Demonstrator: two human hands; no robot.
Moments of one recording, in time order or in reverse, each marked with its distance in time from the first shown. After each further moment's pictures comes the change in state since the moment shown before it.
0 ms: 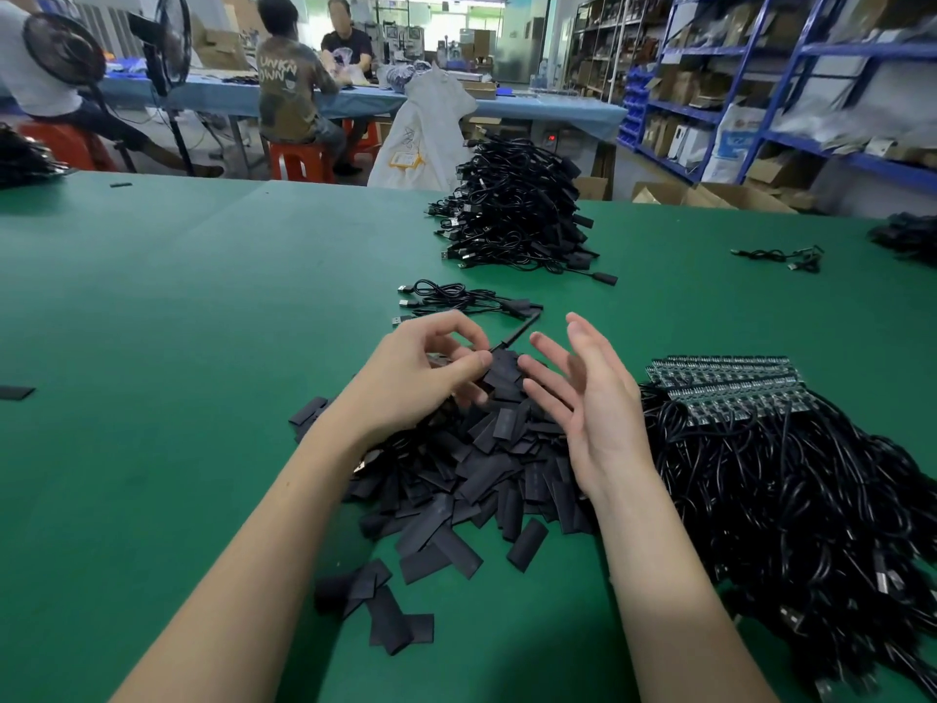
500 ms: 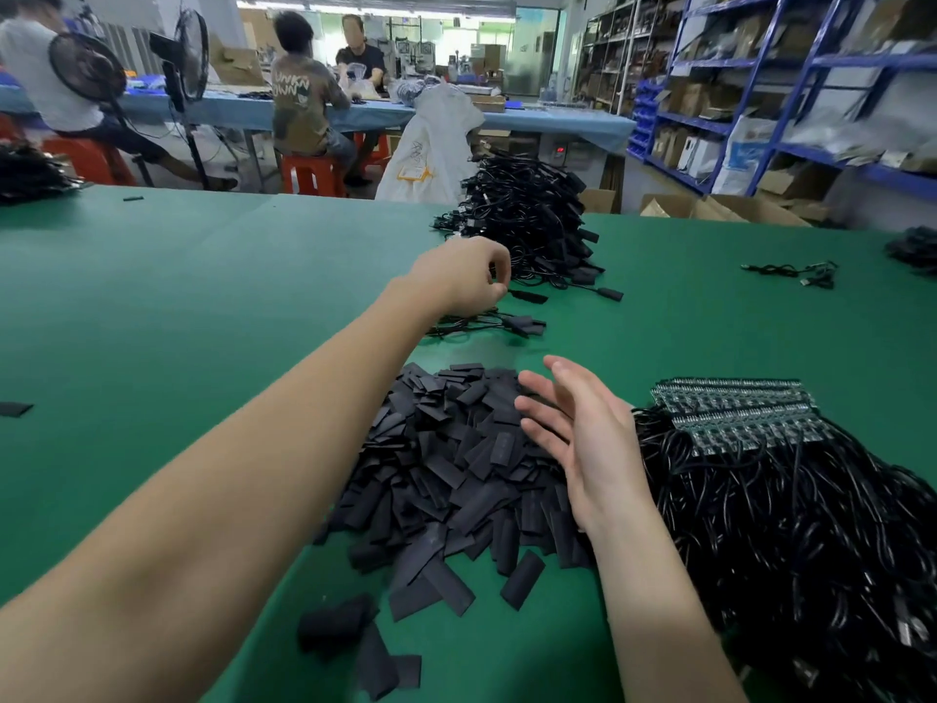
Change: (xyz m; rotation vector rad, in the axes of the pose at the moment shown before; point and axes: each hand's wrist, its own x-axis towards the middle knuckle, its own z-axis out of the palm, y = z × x) left_hand 0.143 0.027 -0.011 0.843 -0.047 0.078; right_hand 0.003 0.003 -0.002 -0.095 0.002 0.074
